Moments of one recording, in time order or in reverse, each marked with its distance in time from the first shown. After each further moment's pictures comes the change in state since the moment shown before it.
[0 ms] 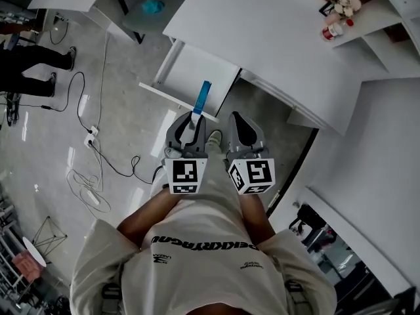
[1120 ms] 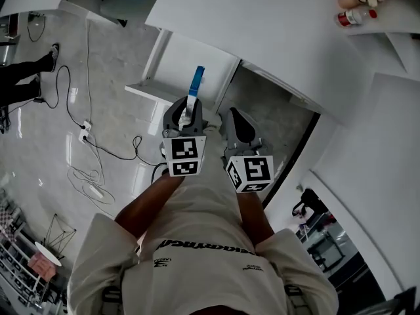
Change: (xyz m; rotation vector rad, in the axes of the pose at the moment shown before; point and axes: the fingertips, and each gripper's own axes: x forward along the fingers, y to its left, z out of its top) left arm 0.126 0.050 -0.087 -0.082 0.268 -0.036; right arm 0.089 -0.037 -0.072 0.069 0.176 -0.090
